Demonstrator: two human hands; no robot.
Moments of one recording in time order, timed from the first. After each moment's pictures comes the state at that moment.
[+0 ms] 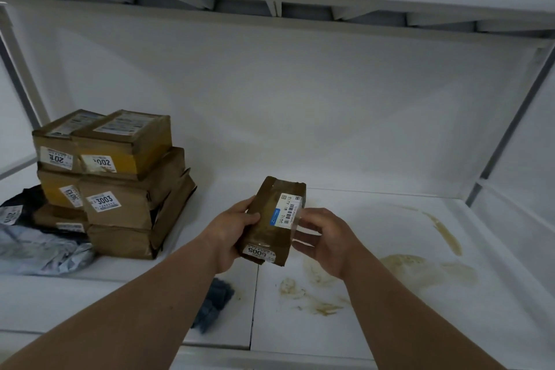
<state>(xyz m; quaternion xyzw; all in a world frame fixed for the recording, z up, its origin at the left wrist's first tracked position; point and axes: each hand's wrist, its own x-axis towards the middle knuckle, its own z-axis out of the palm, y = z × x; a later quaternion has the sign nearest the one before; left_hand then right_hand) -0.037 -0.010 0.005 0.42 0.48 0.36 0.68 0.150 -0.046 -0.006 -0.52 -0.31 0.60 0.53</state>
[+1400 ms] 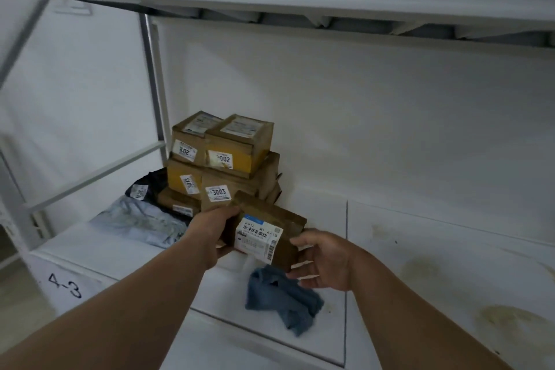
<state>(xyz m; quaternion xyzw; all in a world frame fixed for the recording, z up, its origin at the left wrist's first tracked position) -0.230 -0.006 -0.001 0.26 0.59 0.52 0.56 -0.006 -0.010 -0.011 -0.55 -0.43 0.68 0.22</state>
